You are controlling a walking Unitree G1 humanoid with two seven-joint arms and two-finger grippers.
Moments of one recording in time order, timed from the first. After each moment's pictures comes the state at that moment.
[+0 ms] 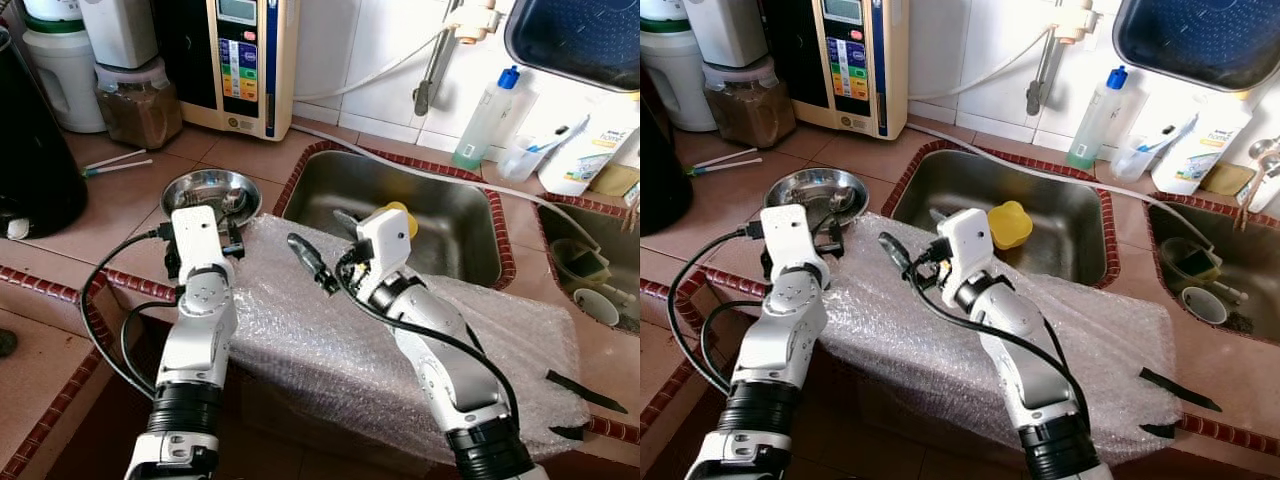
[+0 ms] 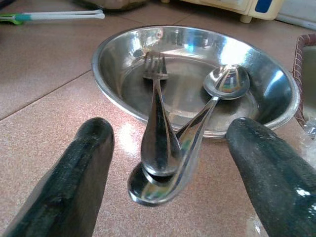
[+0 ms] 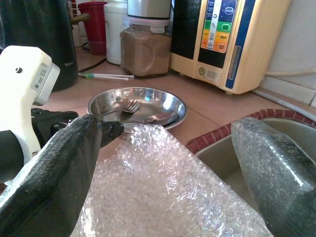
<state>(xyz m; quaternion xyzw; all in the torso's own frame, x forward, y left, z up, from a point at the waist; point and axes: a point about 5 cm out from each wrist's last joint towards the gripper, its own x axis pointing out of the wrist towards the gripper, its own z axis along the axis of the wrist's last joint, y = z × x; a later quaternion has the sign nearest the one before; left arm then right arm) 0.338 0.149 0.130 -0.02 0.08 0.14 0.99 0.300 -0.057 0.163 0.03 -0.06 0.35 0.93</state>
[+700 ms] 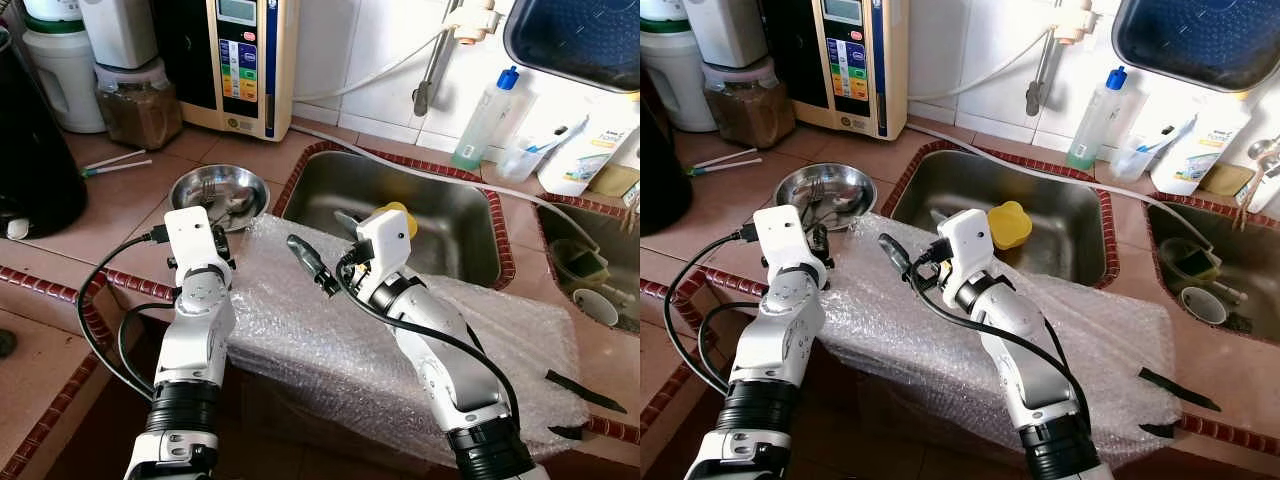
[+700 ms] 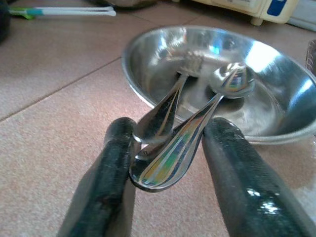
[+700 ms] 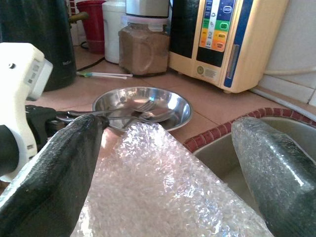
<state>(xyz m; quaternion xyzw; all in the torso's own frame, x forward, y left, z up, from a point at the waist) 0.338 0.154 0.132 -0.03 0.08 0.16 0.98 0.301 -0.059 0.162 0.03 -0.06 0.35 0.94</state>
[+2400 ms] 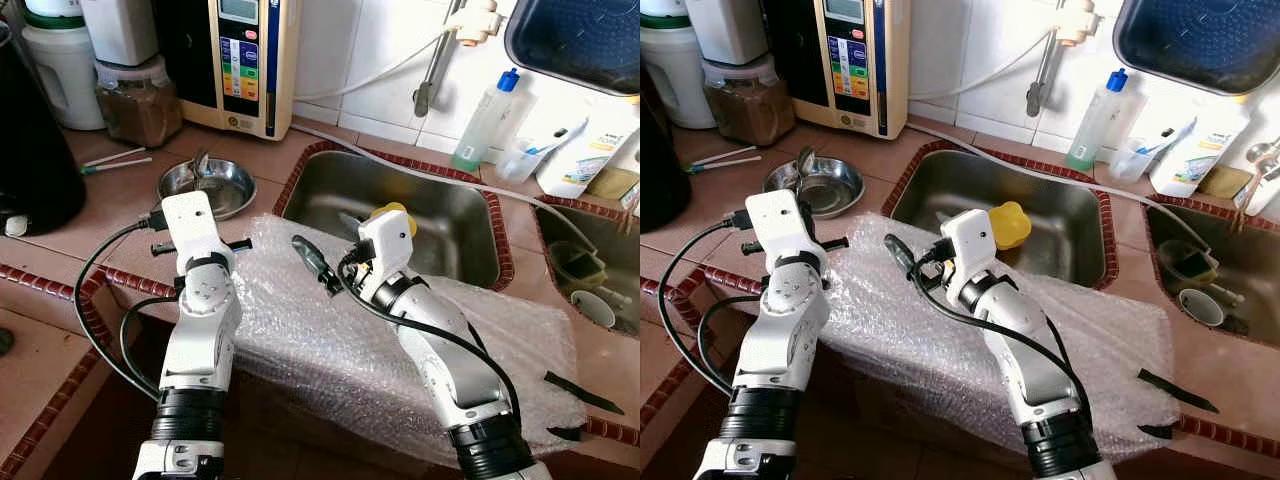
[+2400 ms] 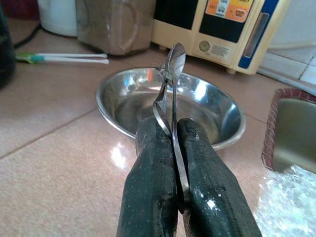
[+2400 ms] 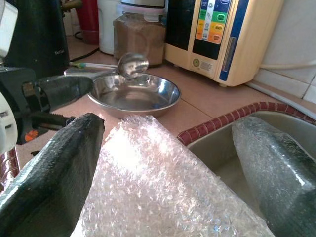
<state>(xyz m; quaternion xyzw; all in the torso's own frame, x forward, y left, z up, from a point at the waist) 0.333 0.137 0.154 -0.05 0.00 0.14 0.99 0.304 -0.062 0.159 0.02 -0.05 0.34 0.94</state>
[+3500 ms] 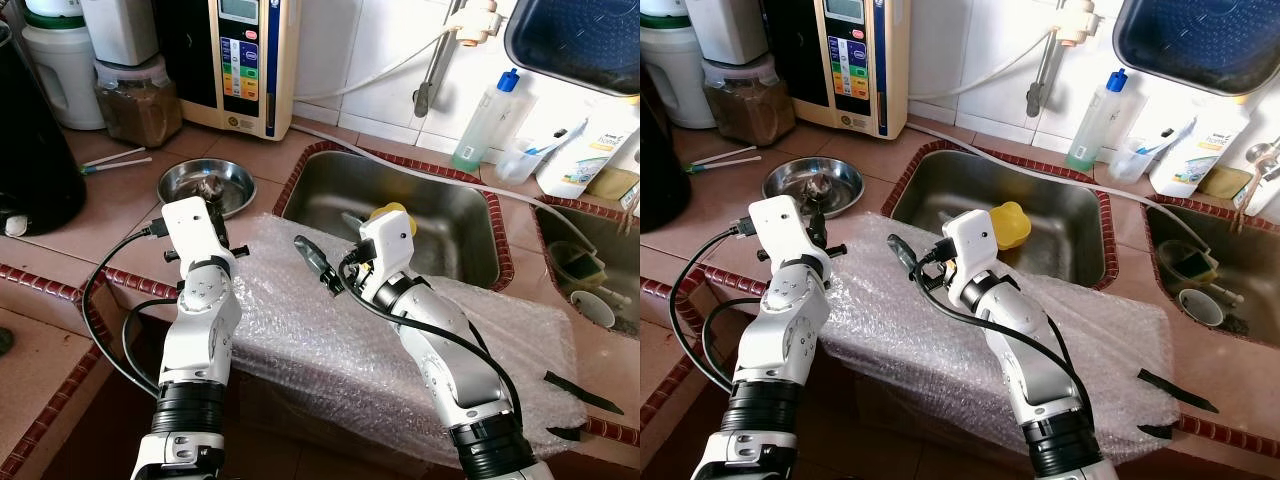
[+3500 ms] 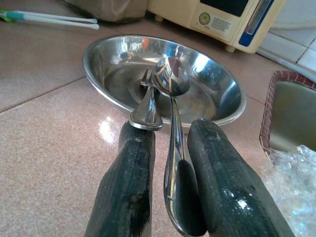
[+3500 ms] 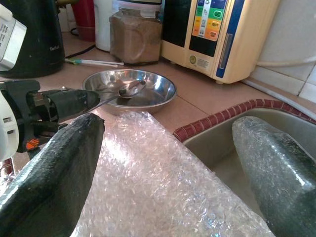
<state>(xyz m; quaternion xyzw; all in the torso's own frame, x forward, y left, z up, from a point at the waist) 0.339 0.140 0.144 -0.09 0.05 0.13 0.99 0.305 -0.064 0.157 0.01 -0.05 0.33 0.94</state>
